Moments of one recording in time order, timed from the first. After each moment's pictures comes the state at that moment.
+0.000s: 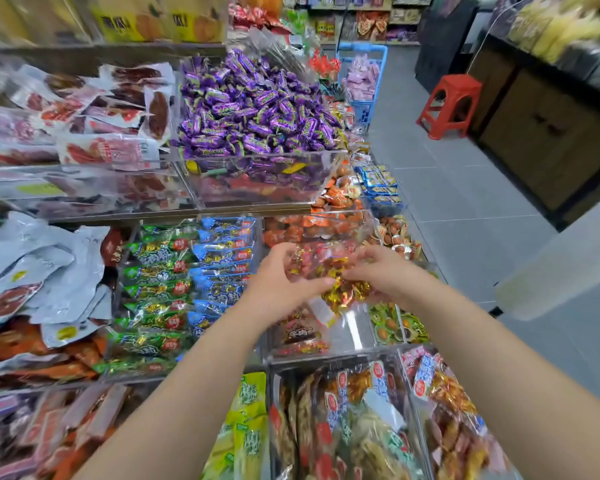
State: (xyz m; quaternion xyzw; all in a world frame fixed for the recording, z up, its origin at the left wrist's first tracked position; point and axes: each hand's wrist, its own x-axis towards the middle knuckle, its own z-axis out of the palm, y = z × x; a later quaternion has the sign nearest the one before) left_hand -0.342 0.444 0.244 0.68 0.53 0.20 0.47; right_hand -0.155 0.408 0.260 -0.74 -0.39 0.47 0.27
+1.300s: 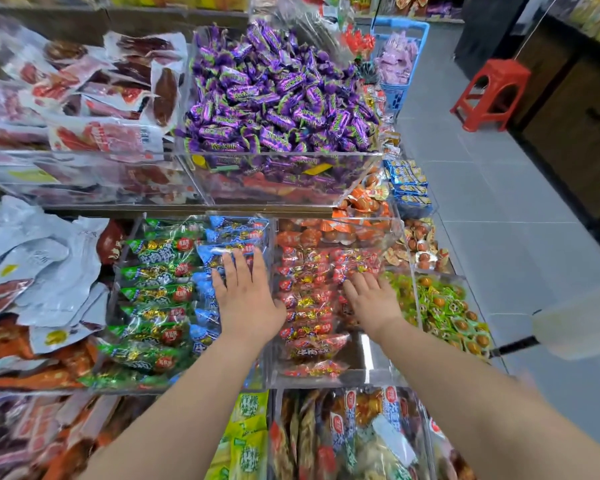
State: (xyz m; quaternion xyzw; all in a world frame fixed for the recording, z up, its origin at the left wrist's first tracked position) left_hand -0.360 0.494 0.151 0.74 0.67 0.03 0.05; right_hand -0.138 0.469 0.110 -0.66 -0.72 -0.01 -0.21
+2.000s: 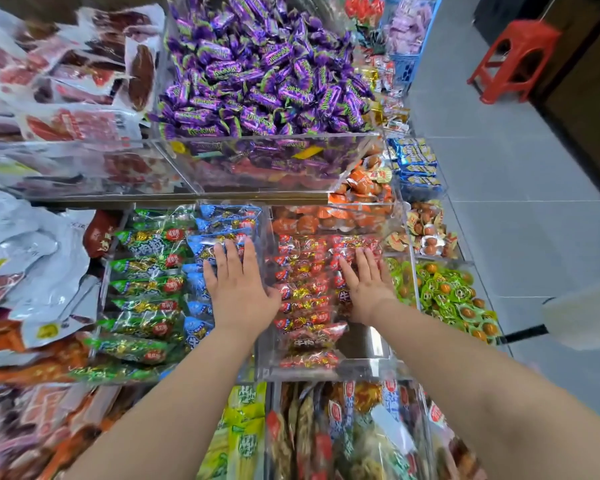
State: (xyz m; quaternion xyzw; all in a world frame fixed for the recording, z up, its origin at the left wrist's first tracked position) left_hand -0.356 0.497 0.139 0.72 0.69 0.03 0.04; right_hand -0.131 0.485 0.086 -0.70 -0.67 0.09 -0.24
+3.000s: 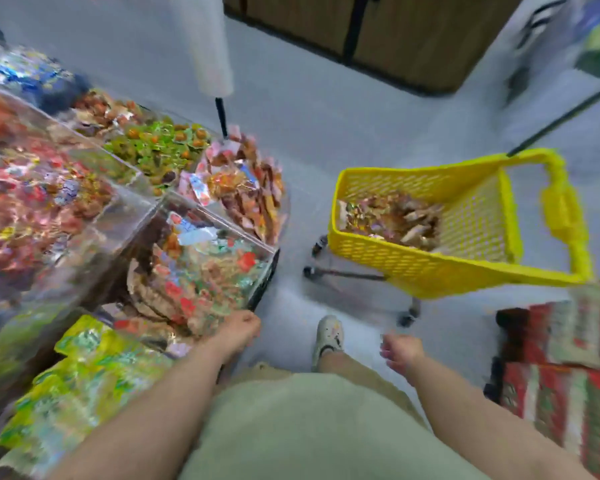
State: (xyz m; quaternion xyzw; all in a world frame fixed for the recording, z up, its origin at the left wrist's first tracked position) left_hand -0.344 0.168 0.021 0.76 0.32 -0.32 0.47; right_hand -0.301 -0.143 0.024 -0.75 0.37 0.35 0.42
